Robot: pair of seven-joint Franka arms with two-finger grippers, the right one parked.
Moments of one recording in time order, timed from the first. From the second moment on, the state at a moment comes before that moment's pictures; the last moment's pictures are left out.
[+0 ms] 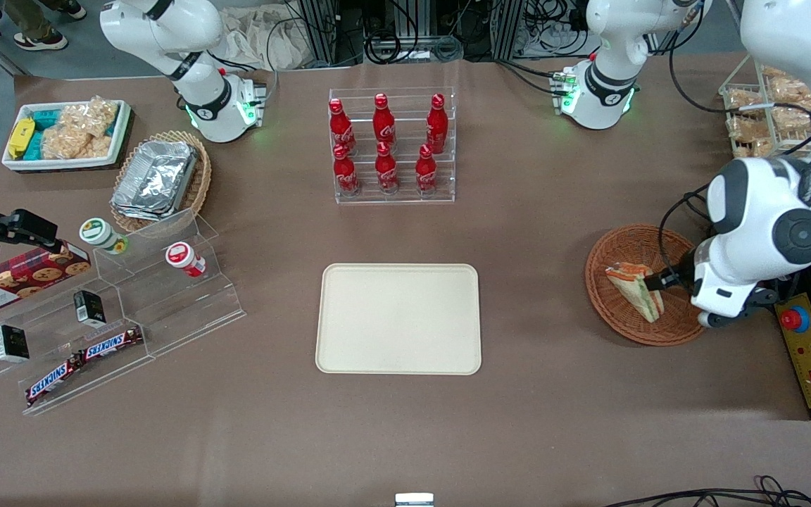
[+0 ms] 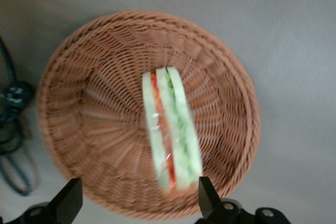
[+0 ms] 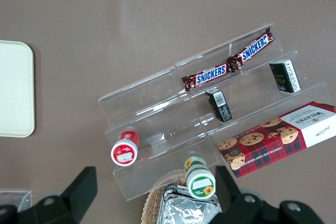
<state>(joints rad) 0.12 0.30 -0.14 -1.95 0.10 2.12 -0.53</state>
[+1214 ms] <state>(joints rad) 0.11 0.36 -0.15 -2.07 0.13 2.33 -0.73</state>
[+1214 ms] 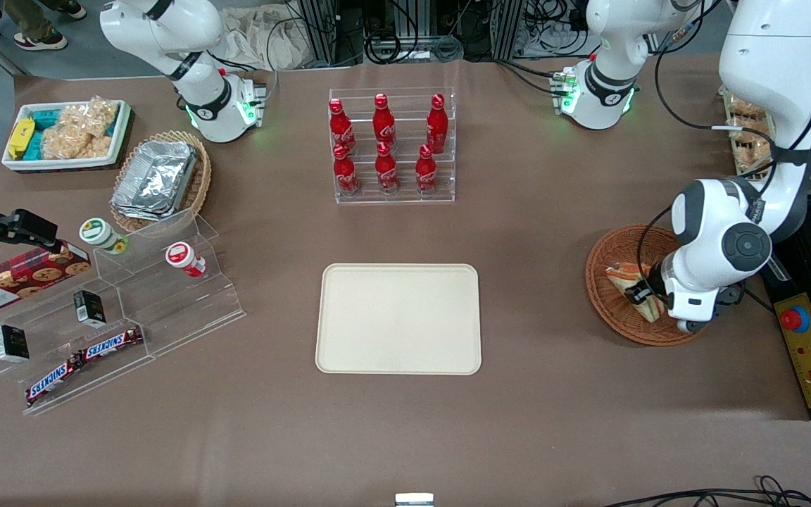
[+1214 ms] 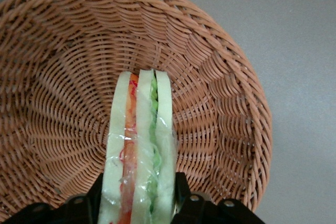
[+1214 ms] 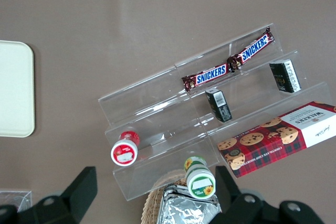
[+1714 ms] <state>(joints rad) 0.11 0.26 -0.22 -1.84 0.14 1.91 -0.73</state>
